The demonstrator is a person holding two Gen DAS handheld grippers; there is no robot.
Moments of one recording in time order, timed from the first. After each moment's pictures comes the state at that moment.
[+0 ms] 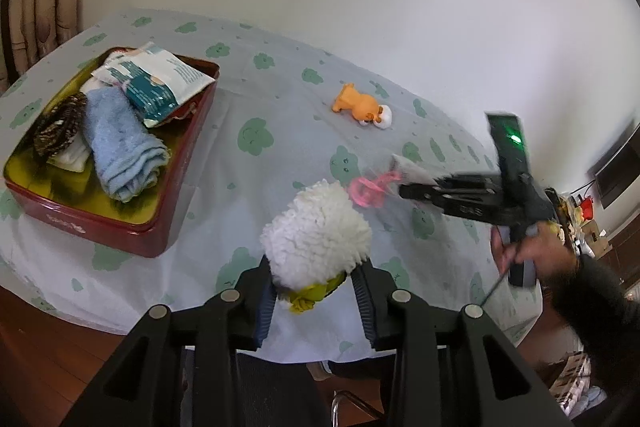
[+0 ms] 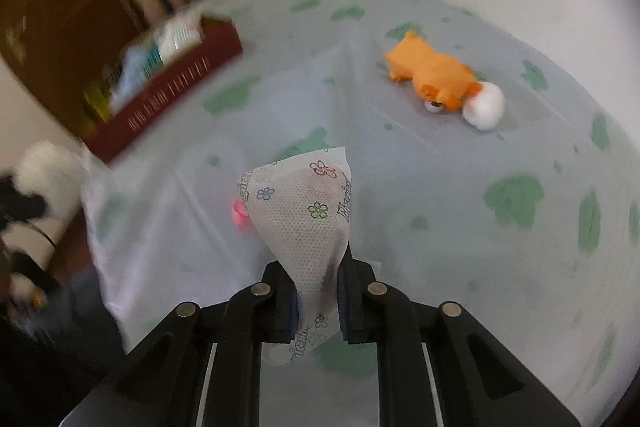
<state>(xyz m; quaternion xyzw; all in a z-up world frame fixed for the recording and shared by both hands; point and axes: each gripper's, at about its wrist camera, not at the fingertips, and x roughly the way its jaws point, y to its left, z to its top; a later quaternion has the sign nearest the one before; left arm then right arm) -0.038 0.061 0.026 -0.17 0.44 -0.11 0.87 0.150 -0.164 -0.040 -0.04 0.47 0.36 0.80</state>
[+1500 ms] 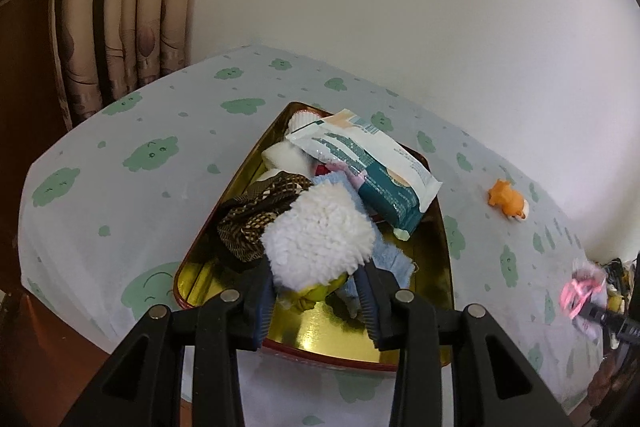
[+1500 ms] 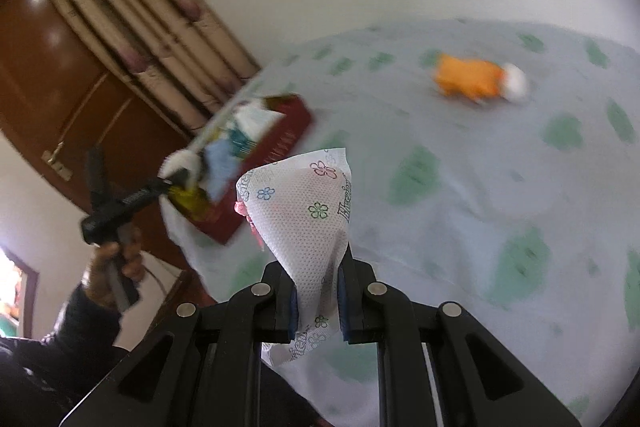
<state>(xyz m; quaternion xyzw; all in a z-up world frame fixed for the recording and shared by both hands) 0.000 0.236 0.001 -0.17 0.38 0.05 0.91 0.086 -0.115 -0.003 0.13 0.43 0.39 0.81</state>
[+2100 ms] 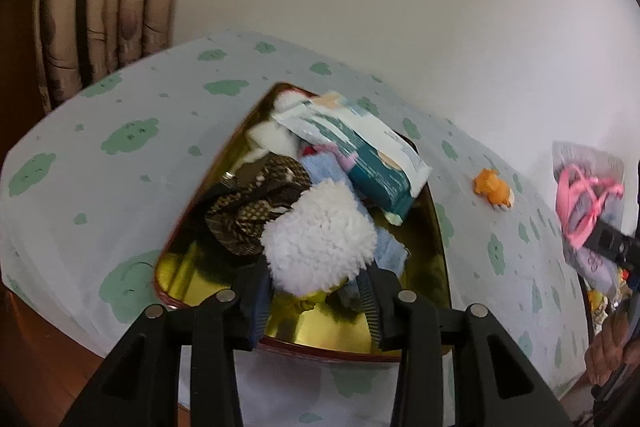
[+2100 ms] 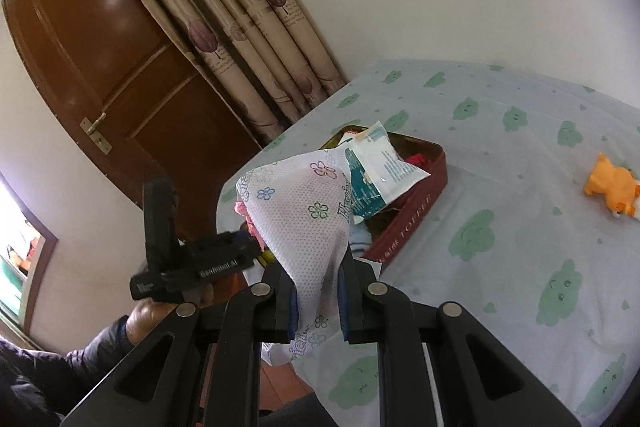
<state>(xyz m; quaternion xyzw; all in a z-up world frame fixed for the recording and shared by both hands) 0.006 0.238 -0.013 -0.19 0.40 0.01 0.89 0.103 0.001 0.045 0.10 0.39 0.47 0.79</state>
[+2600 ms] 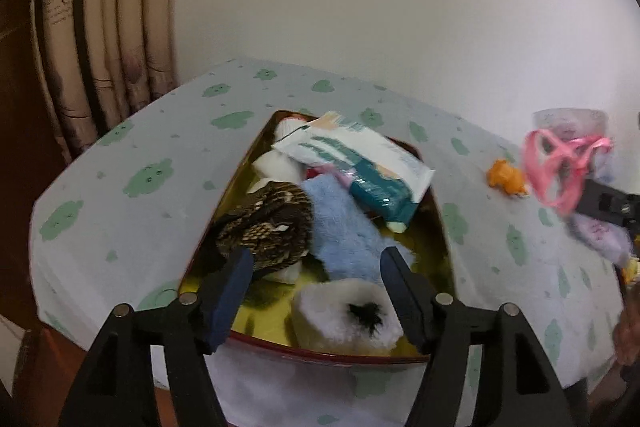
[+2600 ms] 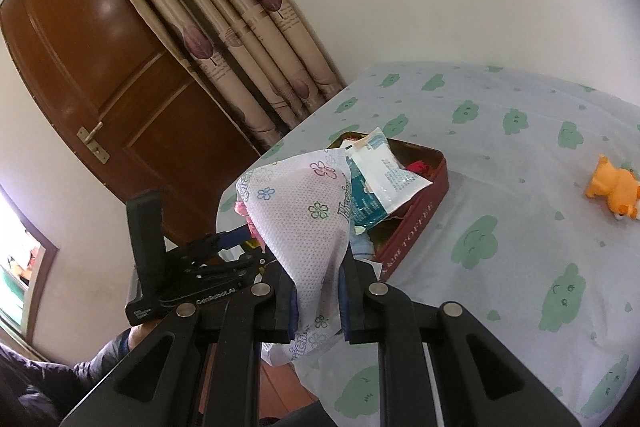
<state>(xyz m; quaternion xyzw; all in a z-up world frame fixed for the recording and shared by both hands) -0.001 0.223 0.008 -0.12 0.38 0.03 0.92 0.110 0.009 0.046 0.10 0.40 0.47 0.79</state>
